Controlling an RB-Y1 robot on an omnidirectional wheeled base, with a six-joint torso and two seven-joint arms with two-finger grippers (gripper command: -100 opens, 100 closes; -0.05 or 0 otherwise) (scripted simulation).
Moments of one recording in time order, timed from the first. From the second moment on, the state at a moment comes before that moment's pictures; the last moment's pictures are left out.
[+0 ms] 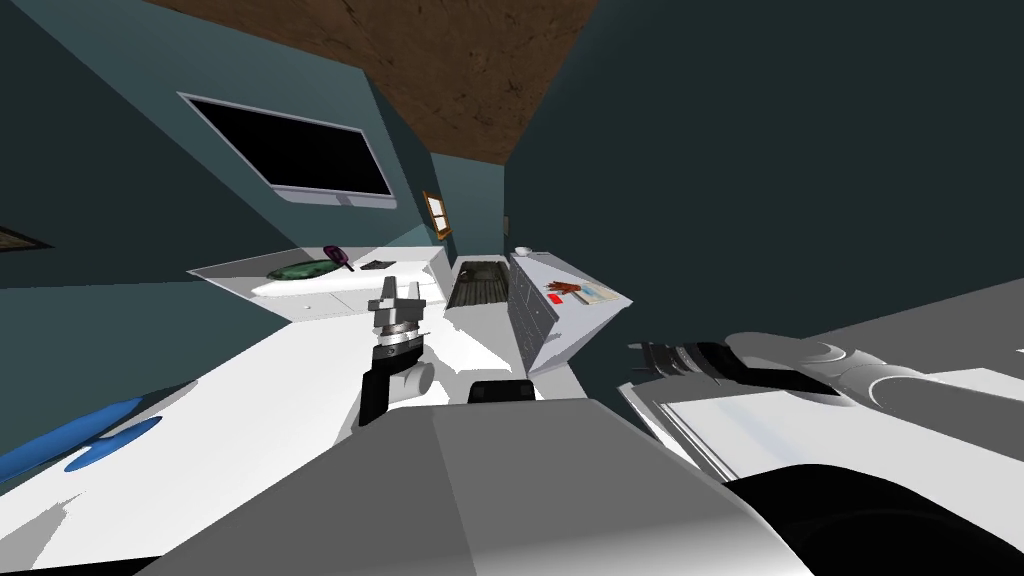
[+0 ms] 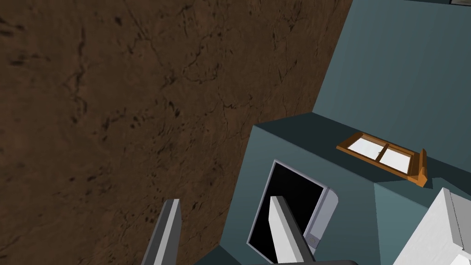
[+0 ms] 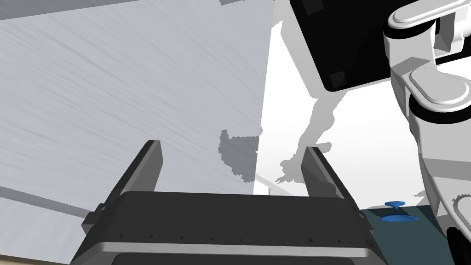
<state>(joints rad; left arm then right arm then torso) 0.46 -0.02 0.02 -2.25 0.06 -0.50 0.16 0.61 -1.74 0.17 -1.33 0.55 -0.86 0.34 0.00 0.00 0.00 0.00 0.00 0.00</state>
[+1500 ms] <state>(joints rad) 0.46 -0.02 0.02 -2.25 0.06 -0.50 0.16 0.64 -2.03 0.12 -1.18 0.61 -0.87 0.37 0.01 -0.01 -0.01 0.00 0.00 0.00</state>
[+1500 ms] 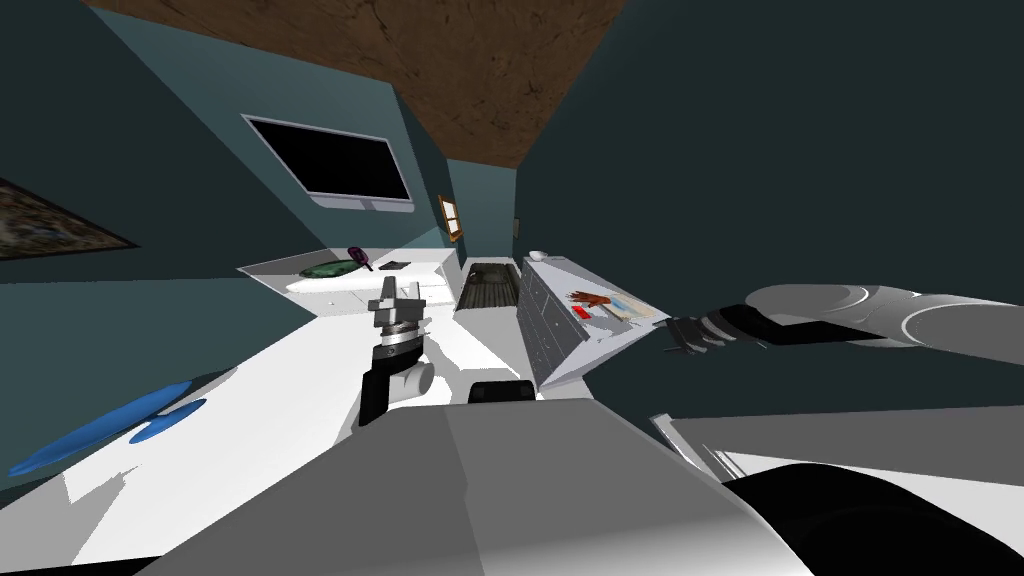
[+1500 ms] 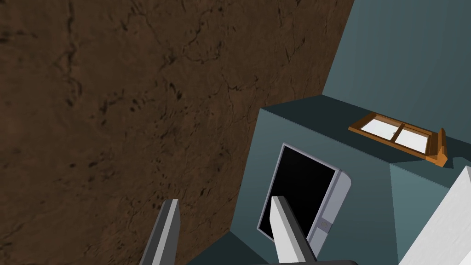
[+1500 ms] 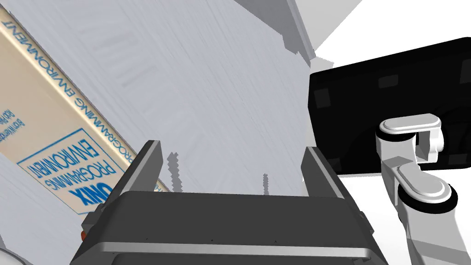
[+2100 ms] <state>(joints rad) 0.46 -0.02 0.02 -2.25 0.06 -0.50 0.16 0.63 -2.15 0.14 -1.16 0.61 -0.87 0.38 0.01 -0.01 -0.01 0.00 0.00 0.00</state>
